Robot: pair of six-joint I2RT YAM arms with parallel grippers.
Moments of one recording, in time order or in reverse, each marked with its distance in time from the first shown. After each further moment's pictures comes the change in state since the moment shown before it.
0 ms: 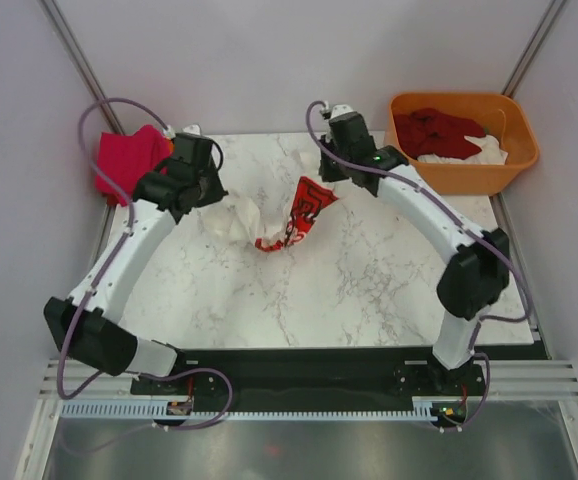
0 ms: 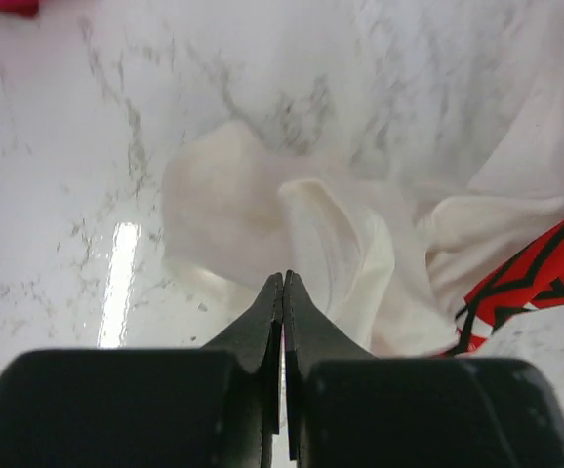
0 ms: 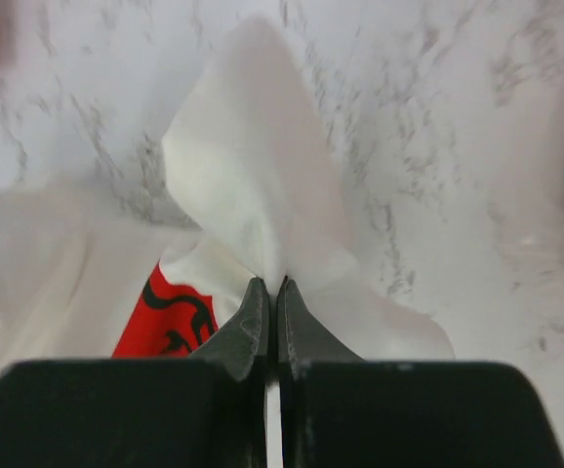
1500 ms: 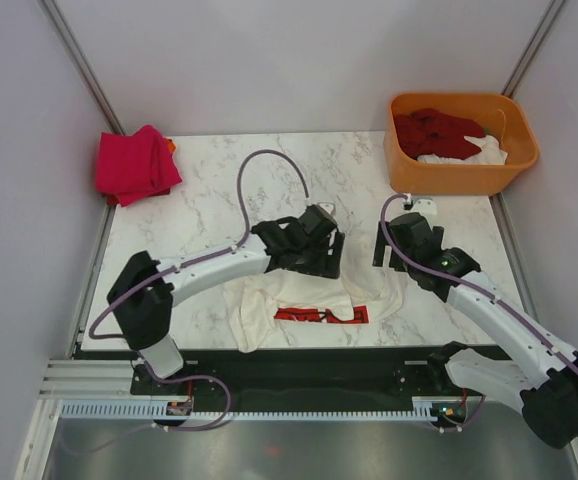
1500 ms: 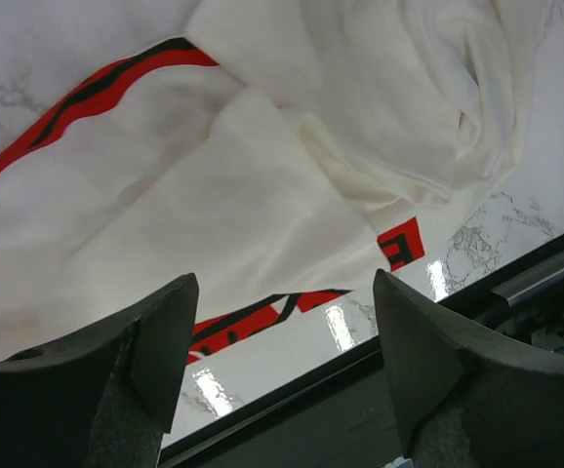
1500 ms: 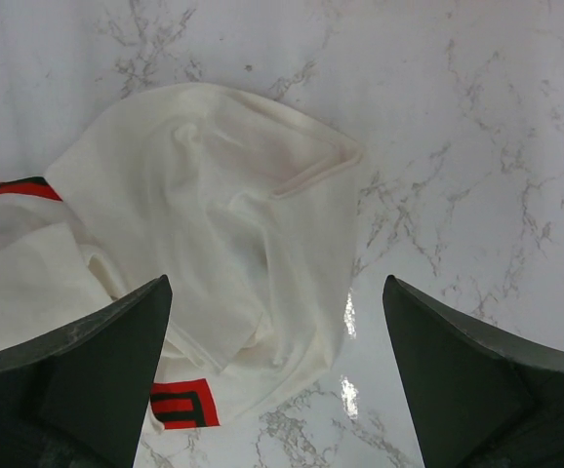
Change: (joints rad) left arm -0.568 0.203 -0.138 0.211 0.172 -0.111; right arm -0.019 -0.832 -0.942 -0.043 0.303 0.237
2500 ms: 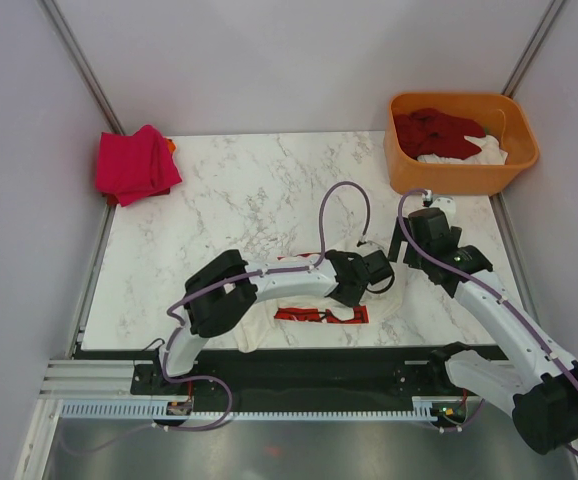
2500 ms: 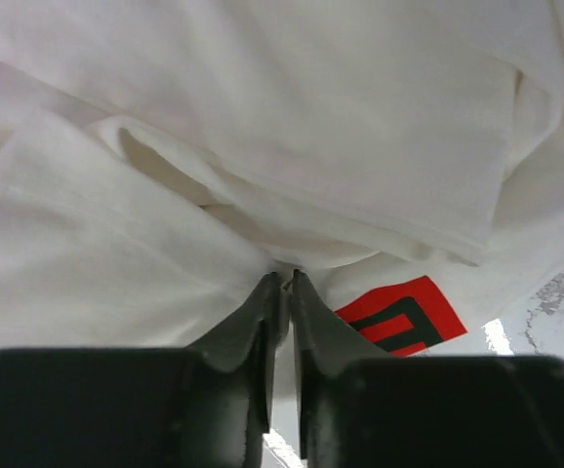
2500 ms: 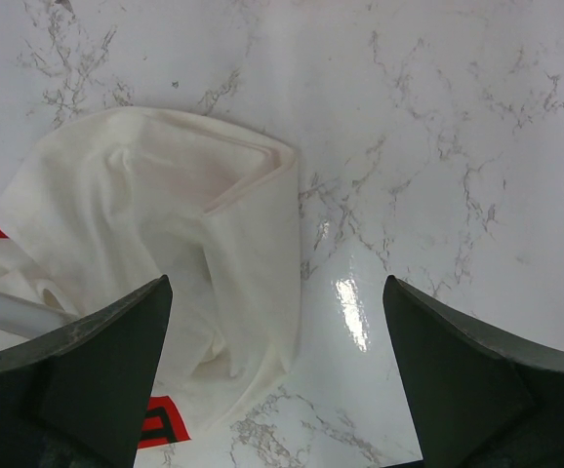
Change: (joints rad) left arm -0.262 0.476 0.302 -0.068 -0.220 0.053; right arm -0.172 -0.018 0.000 -0.032 -0.035 -0.026
